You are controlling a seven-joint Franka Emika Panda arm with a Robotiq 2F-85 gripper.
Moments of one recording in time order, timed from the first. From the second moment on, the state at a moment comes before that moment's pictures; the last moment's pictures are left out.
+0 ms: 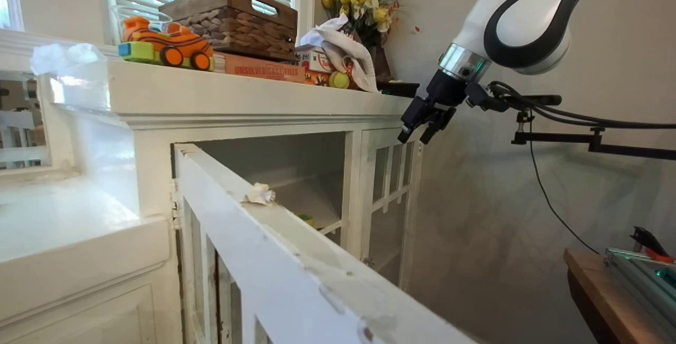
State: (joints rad) arm -0.18 -0.18 -0.16 -2.72 -0.04 3.06 0.11
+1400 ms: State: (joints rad) arm 0.07 0.06 -0.23 -2.56 0.24 3.18 0.02
